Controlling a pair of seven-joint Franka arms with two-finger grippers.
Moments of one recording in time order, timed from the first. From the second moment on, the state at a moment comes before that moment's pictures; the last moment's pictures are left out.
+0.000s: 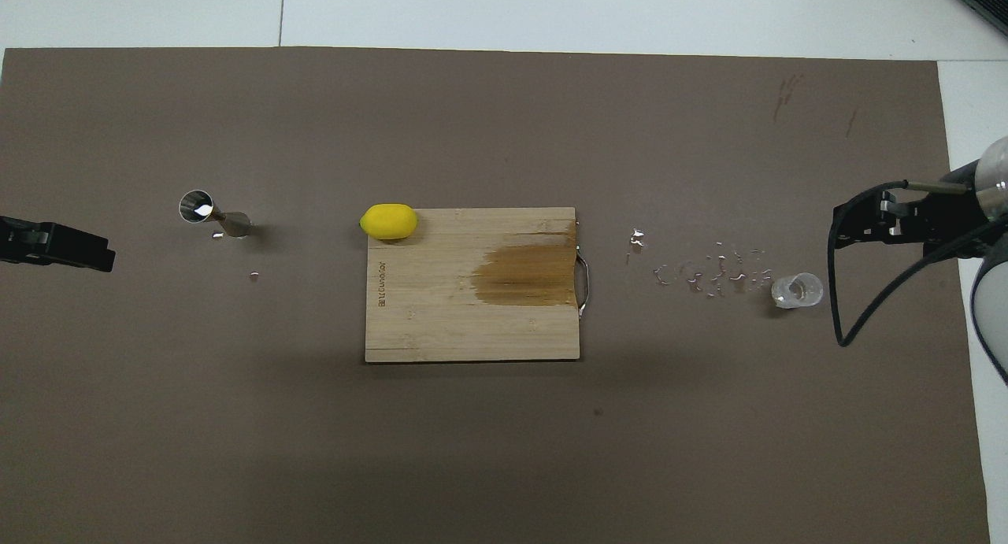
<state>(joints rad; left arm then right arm) 0.12 -0.06 -0.14 -1.65 -0.01 1.56 0.14 -0.05 0.00 0.10 -1.60 -0.03 1.54 0.24</state>
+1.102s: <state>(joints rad) 0.12 -0.05 -0.12 -1.65 -0.02 1.57 0.13 -0.05 0.00 0.10 -1.60 -0.03 1.60 0.20</state>
